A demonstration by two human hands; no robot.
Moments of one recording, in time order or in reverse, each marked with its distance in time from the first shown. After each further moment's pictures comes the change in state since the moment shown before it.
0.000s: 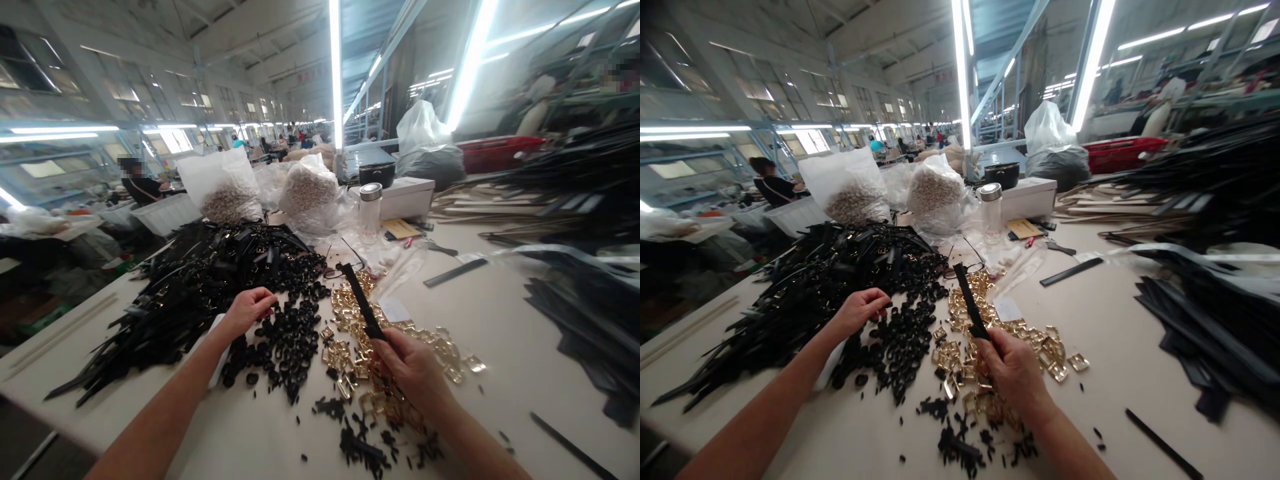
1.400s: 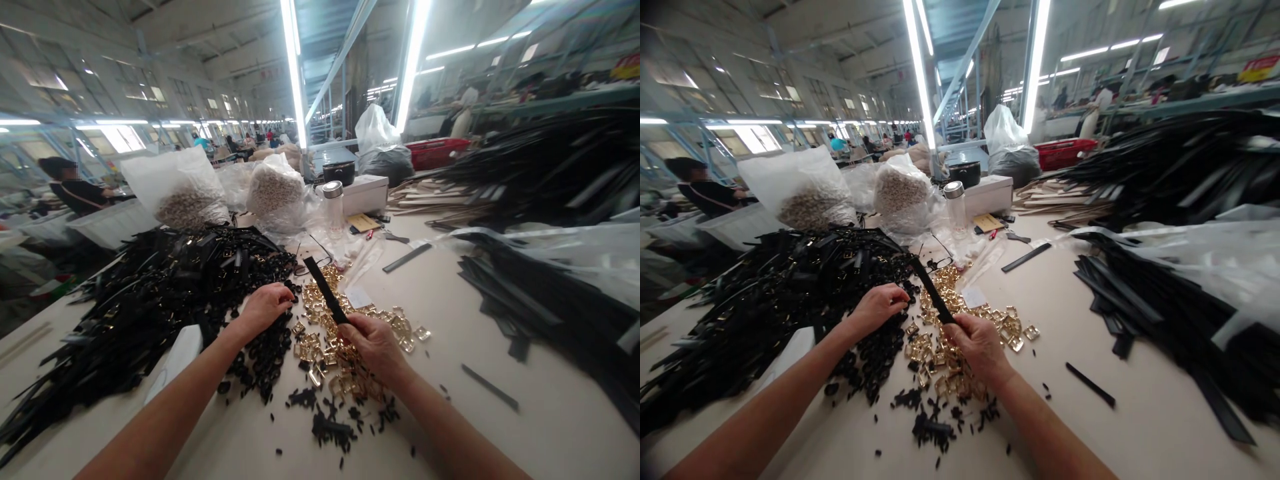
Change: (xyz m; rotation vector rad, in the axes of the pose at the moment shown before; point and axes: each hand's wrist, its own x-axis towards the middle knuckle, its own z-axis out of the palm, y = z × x) left_hand 0.029 0.055 0.065 0.274 -0.142 0.380; right_hand 0.002 -0.004 -0.004 0.116 0.021 -0.035
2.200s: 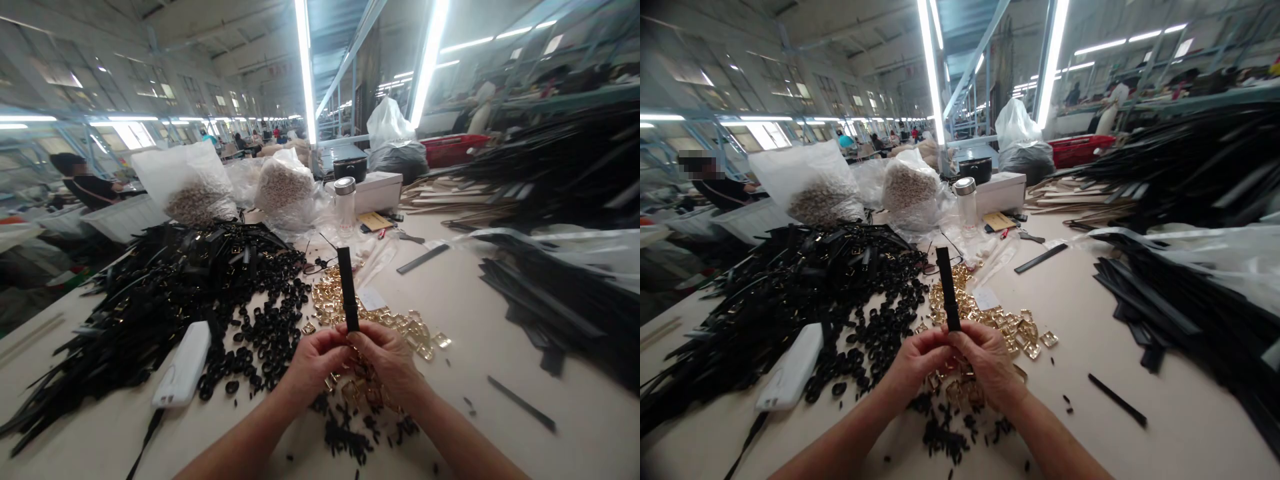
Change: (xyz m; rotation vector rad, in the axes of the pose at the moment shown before) left_hand -0.061 0.096 0.053 -1.370 -0.062 -0.369; right_hand -0.009 -0.006 0.016 0.546 -0.044 0.171
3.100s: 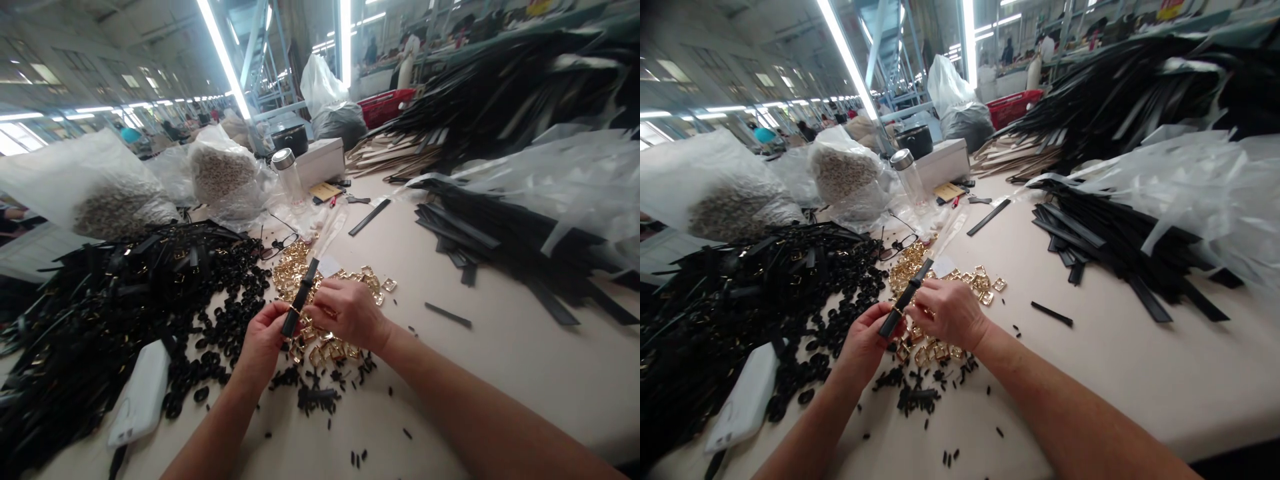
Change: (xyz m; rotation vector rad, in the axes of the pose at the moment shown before) left_hand 0.003 0.000 -0.010 -0.053 0.147 -0.014; right_hand -0.001 -0.023 -0.017 -1.086 0.042 -0.657
